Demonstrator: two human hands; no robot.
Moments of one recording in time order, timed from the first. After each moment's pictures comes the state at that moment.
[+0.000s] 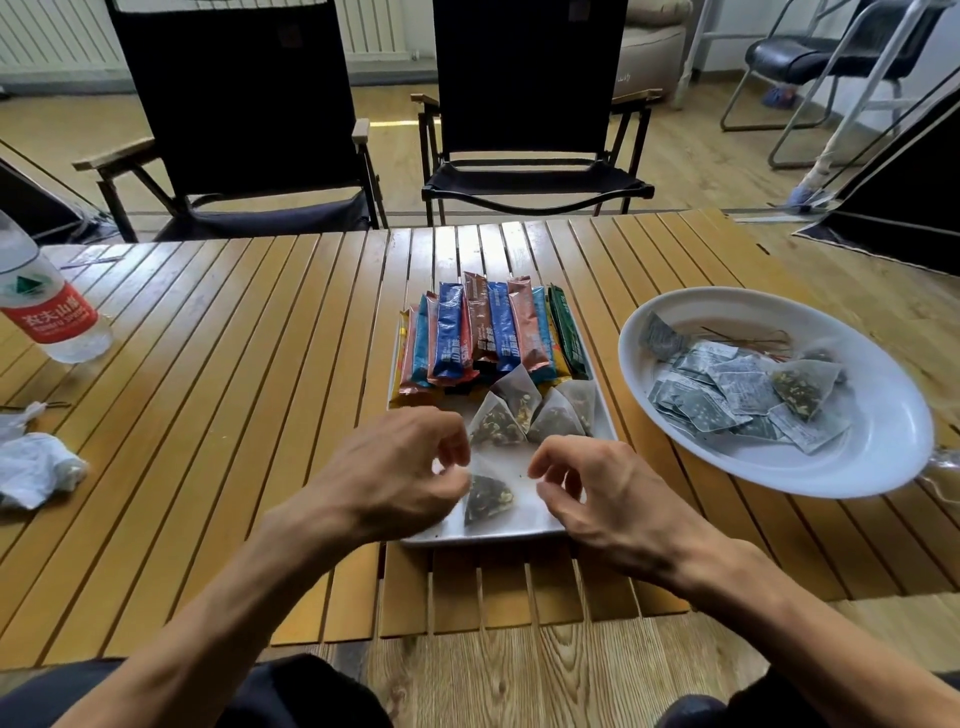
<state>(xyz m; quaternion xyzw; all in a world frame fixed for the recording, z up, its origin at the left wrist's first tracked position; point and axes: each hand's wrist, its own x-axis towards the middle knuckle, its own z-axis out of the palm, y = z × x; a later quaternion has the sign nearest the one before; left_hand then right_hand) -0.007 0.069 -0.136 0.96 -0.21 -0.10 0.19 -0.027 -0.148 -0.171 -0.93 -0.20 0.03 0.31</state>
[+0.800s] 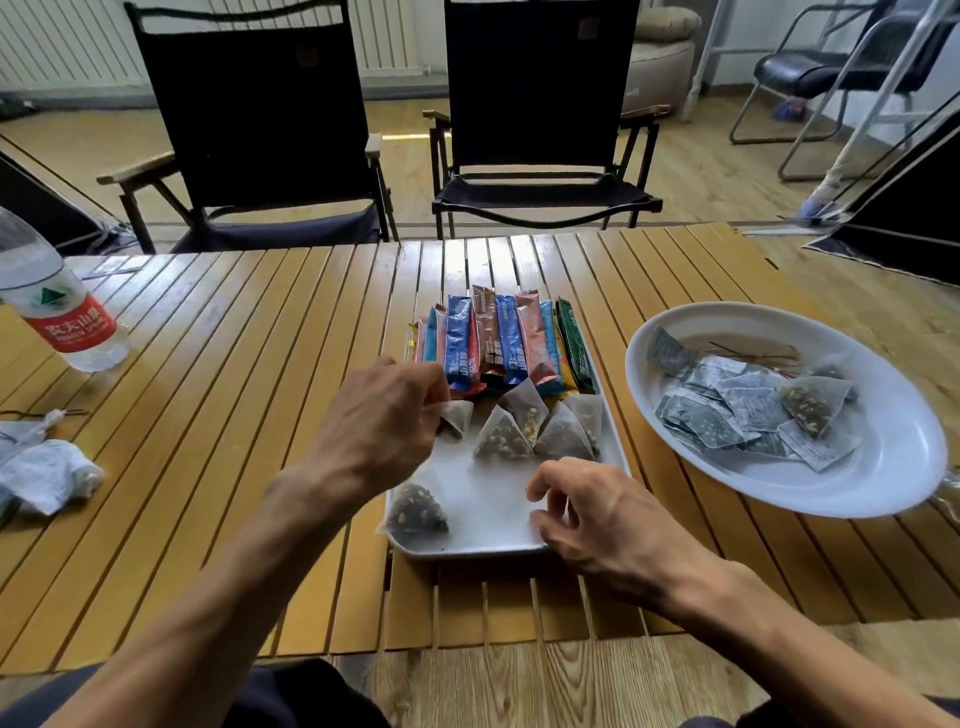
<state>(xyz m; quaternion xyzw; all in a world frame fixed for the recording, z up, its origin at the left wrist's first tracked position) 0.027 0.080 -0.136 0.97 -0.18 0.08 0.16 -0.028 -0.143 -0.177 -0.94 -0.21 0.03 0.26</state>
